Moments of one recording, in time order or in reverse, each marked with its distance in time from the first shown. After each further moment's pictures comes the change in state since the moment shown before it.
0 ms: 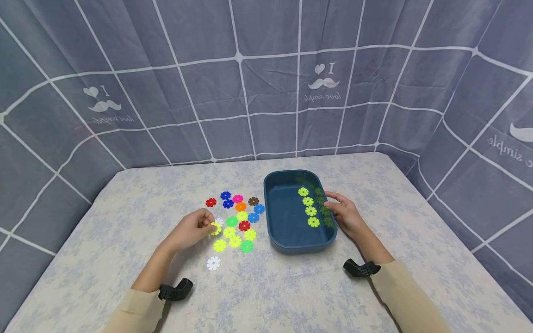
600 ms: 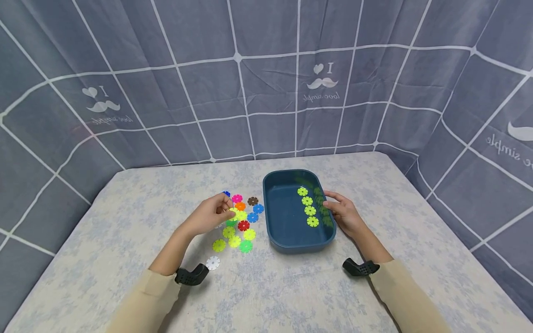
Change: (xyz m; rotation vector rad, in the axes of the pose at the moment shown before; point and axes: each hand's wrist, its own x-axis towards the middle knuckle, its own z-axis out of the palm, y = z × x) left_hand 0.028 0.051 0.009 0.000 -0.045 0.101; right_hand 0.001 -0.003 0.003 -0.005 0.052 0.075
